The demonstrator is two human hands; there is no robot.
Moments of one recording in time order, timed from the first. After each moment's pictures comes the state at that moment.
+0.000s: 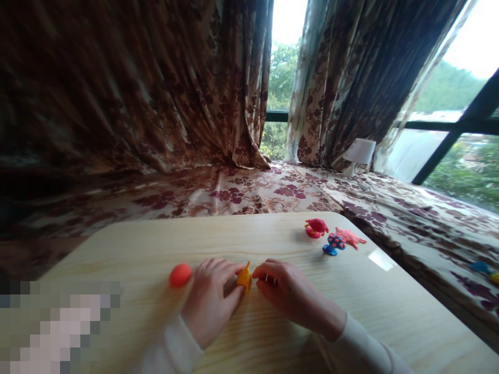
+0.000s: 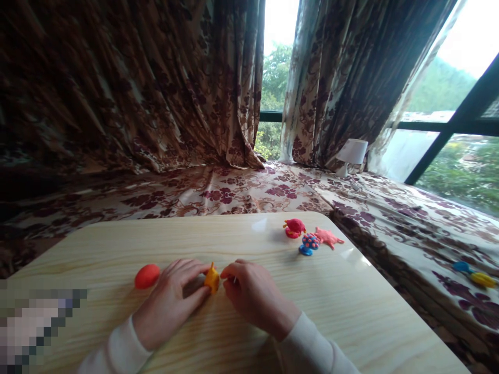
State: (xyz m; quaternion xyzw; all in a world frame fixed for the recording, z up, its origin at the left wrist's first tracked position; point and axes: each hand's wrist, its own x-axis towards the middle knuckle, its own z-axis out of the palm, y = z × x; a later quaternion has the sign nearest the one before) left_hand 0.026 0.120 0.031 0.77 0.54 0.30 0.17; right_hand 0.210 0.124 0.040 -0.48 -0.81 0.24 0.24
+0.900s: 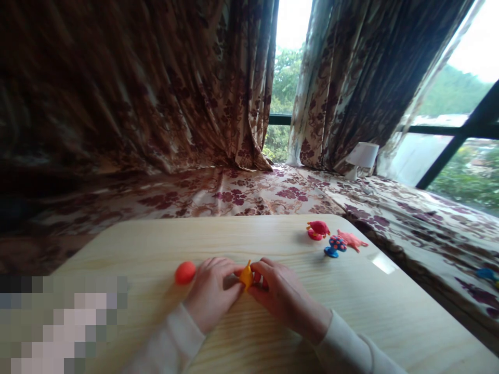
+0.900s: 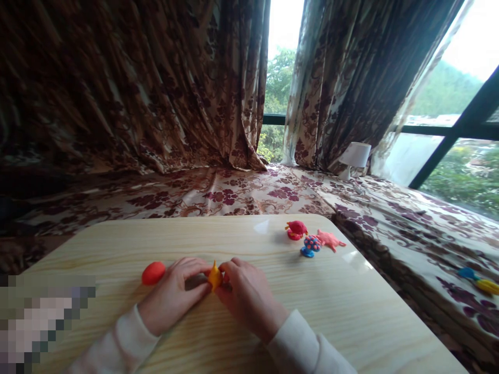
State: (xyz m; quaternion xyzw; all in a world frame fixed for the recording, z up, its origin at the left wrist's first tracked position) left_hand 0.022 0.126 0.035 0.76 0.54 0.30 0.21; right_hand 0.193 0.125 0.034 -0.50 -0.82 0.19 0.22
